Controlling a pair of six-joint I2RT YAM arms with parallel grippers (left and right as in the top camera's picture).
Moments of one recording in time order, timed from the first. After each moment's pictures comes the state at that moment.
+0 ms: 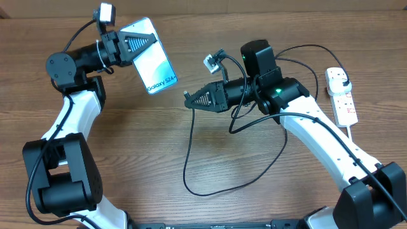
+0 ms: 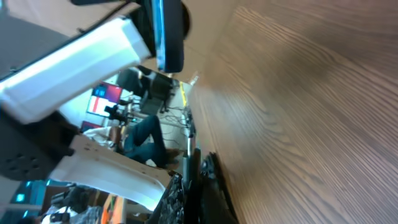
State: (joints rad) left arm 0.16 1.82 1.17 1.31 1.41 -1.80; right arm 0.46 1.63 1.30 -0.34 -1.14 0.44
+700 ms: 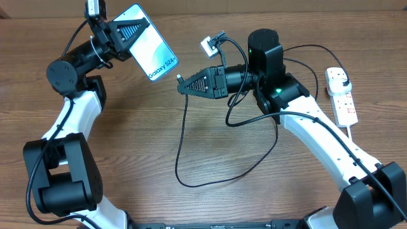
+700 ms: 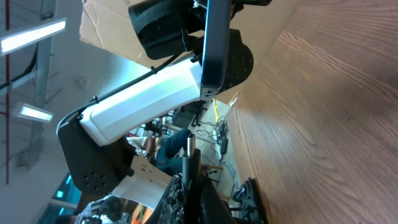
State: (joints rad) left arm 0.15 1.82 1.17 1.44 1.21 -2.01; right arm 0.46 1.63 1.30 0.08 -1.22 0.83
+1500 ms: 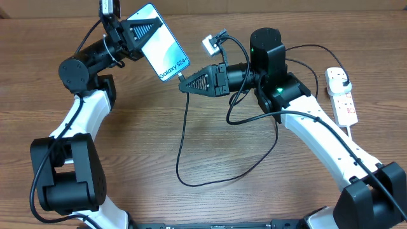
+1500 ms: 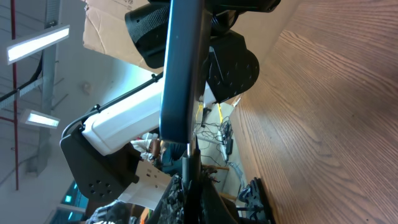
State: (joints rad) left arm 0.08 1.82 1.17 1.44 1.17 -2.04; right arm 0.45 1.63 1.30 0.10 -1.22 0.88
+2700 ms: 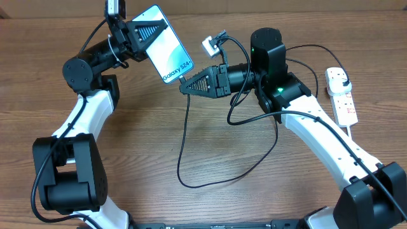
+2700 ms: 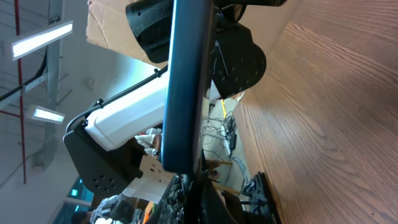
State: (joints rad) left arm 0.05 1.82 1.17 1.44 1.19 -2.03; right arm 0.45 1.63 1.30 0.09 -1.25 0.88
